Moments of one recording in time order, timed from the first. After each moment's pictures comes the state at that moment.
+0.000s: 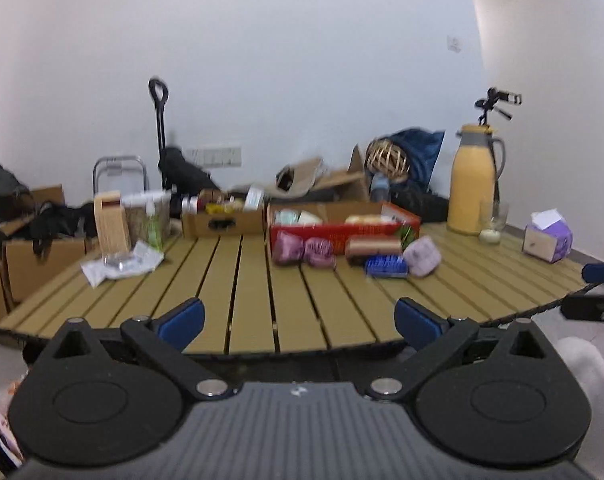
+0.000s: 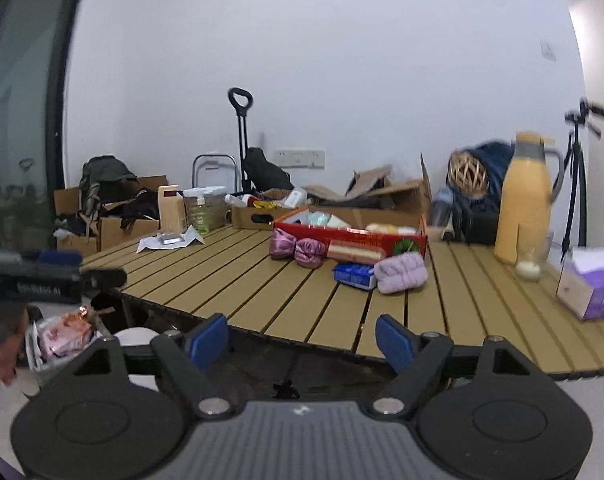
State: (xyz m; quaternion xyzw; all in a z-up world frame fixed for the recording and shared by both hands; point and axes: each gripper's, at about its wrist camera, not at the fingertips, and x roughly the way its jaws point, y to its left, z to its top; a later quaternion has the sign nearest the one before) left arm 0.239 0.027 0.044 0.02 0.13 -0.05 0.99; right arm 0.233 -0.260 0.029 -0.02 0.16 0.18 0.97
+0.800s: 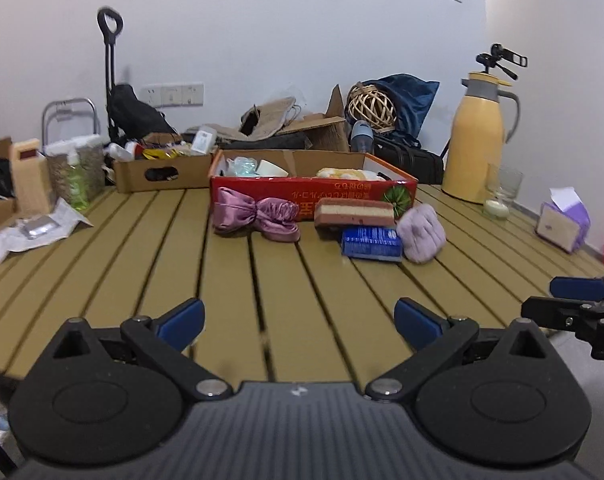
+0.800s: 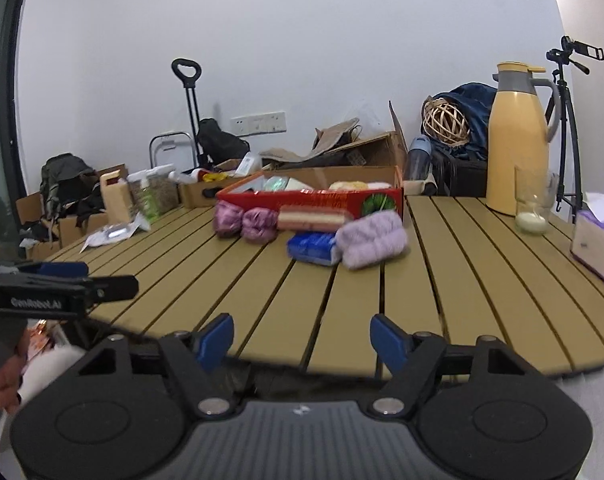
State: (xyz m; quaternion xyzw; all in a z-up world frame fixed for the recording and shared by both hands) left arm 0.420 -0.021 0.000 0.00 0.22 -0.10 0.97; right arm 0.376 -0.279 -0.012 0.04 0.22 0.14 0.96
